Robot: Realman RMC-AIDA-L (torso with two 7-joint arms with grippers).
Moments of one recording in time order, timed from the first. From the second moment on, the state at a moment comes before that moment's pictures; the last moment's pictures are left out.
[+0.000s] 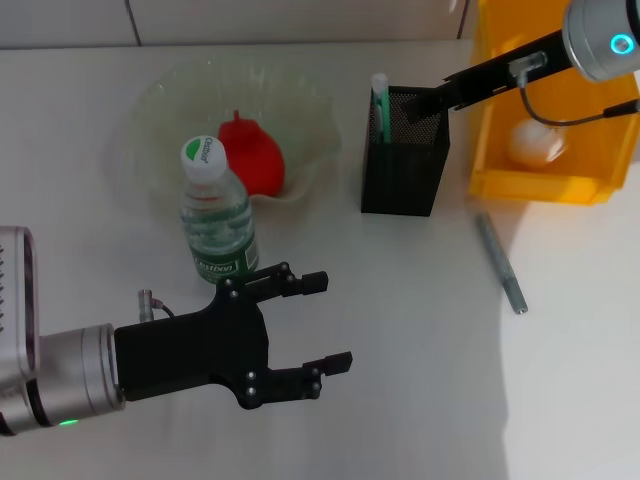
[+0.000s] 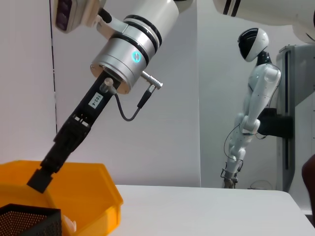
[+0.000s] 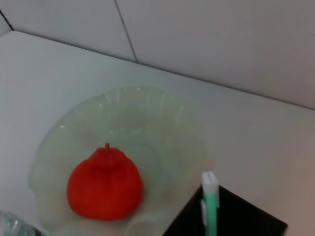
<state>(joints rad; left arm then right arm) -0.34 -2.05 1.44 0.40 1.24 1.57 -0.71 0.71 2.08 -1.20 -1.30 -2.47 -1.38 2.71</state>
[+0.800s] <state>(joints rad) -0.34 -2.05 1.44 0.41 1.27 1.57 -0.71 0.39 2.09 -1.39 -1.58 -2.59 -1.50 2.96</state>
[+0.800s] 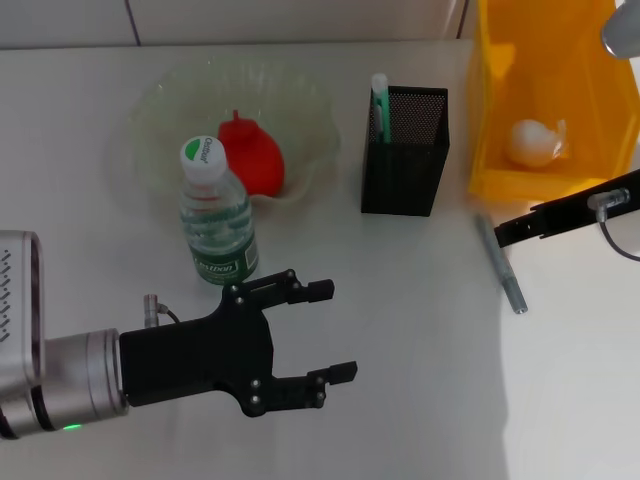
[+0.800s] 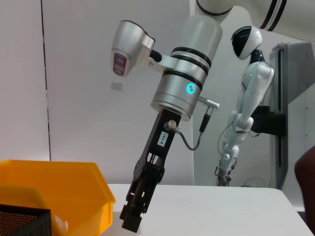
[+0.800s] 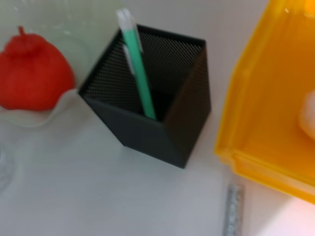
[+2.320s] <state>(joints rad) -0.34 -2.05 1.44 0.41 1.27 1.57 -0.71 0.58 2.08 -1.41 -1.14 -2.62 -1.31 2.95</state>
